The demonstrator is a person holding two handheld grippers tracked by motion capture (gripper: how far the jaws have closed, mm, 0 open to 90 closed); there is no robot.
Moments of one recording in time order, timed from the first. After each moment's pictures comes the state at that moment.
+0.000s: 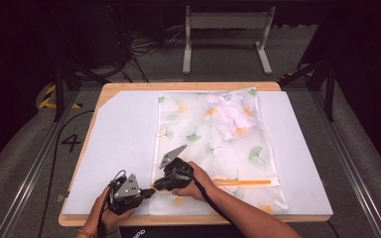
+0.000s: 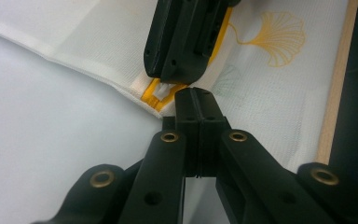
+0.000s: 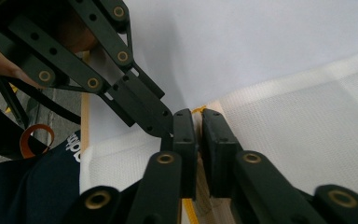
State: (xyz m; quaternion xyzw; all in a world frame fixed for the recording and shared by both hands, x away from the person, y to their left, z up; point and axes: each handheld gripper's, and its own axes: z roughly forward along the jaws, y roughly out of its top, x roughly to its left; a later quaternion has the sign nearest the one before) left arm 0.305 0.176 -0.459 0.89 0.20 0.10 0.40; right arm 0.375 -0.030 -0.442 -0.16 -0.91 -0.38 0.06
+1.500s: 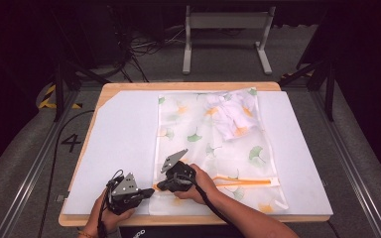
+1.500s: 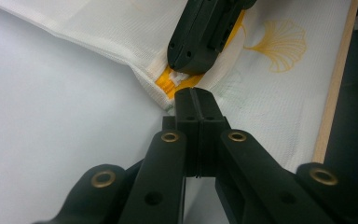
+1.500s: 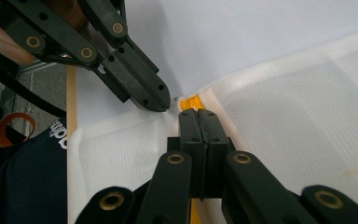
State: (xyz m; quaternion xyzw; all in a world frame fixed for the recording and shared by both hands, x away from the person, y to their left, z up) left arm 0.305 0.178 -0.461 0.88 0.23 0.09 0.41; right arm 0.365 -0.035 -0.442 -0.16 -0.92 -0.36 0.02
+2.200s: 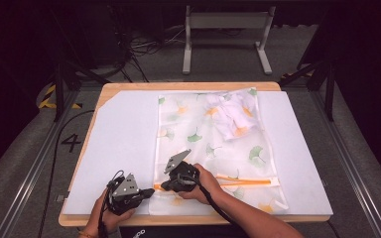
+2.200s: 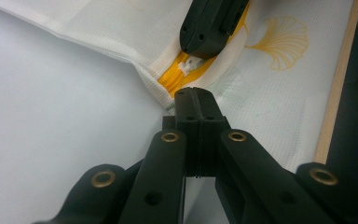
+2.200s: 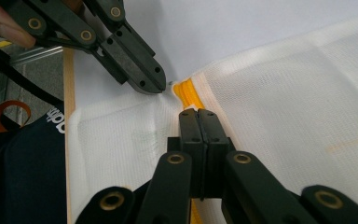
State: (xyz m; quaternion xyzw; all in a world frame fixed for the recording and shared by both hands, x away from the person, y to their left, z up) left arm 0.304 0.177 -0.461 0.88 0.23 0.09 0.40; right arm 0.362 -0.045 -0.437 -0.16 -0.92 -0.35 0.01
